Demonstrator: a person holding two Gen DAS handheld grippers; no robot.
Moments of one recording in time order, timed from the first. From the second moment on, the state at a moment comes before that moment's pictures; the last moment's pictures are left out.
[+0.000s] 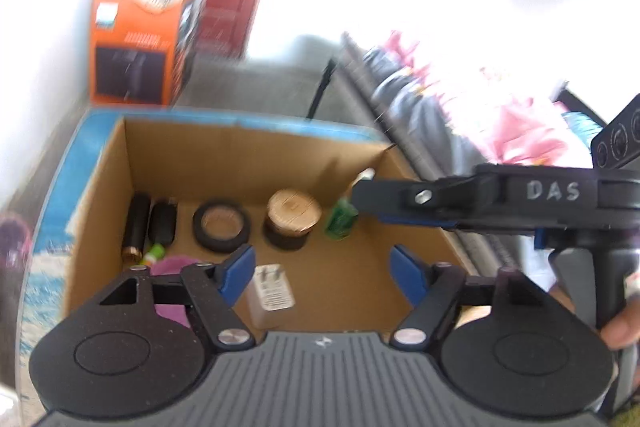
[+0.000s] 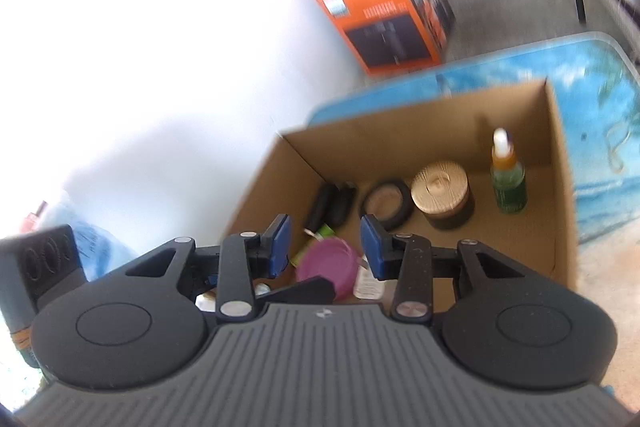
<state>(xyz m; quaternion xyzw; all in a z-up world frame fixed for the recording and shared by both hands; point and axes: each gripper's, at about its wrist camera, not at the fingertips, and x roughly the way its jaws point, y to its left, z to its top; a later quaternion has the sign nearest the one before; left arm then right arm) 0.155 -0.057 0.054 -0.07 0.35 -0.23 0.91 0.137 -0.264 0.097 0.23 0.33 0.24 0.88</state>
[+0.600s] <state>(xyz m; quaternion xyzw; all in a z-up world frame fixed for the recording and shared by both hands) 0.043 0.019 0.035 -0.04 0.27 -0.18 0.94 0.040 -0.209 0.058 0.27 0.32 0.27 0.87</state>
